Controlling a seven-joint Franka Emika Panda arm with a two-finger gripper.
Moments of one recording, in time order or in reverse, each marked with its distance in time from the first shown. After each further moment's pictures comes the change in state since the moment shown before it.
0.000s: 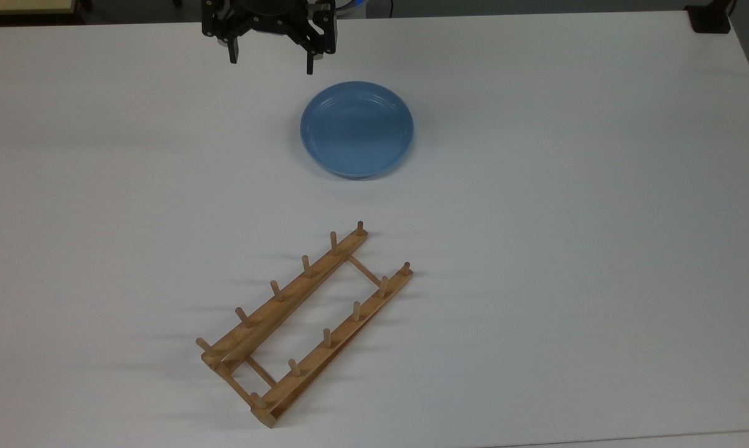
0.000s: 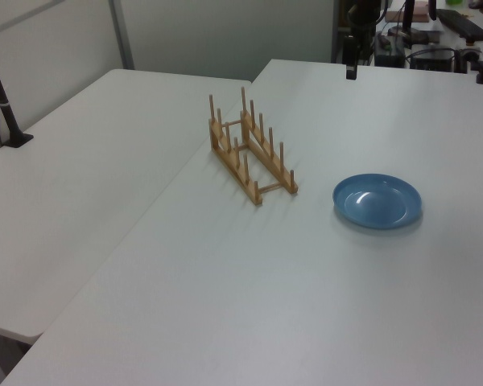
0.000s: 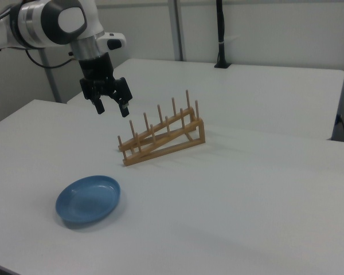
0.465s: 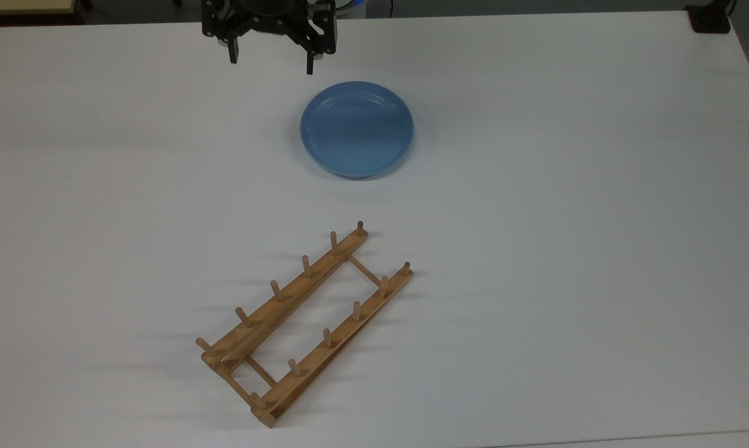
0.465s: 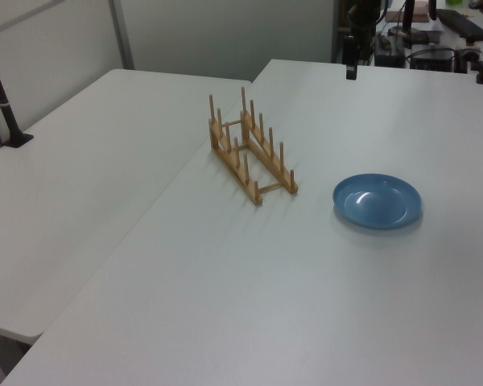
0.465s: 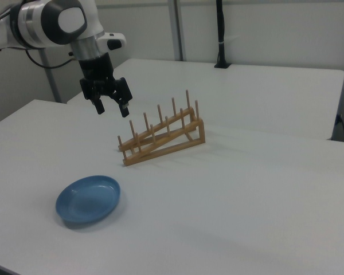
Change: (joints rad) arm 0.000 0.000 0.000 -0.001 0.000 0.000 0.000
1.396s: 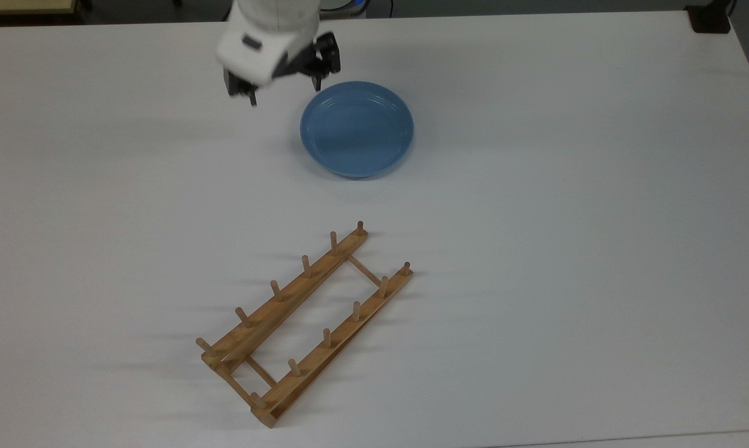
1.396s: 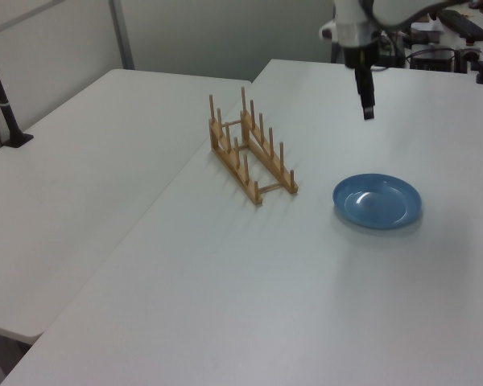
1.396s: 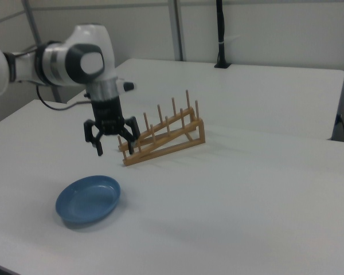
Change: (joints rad) arm 0.000 0.077 0.001 -0.151 0.000 0.042 -0.419
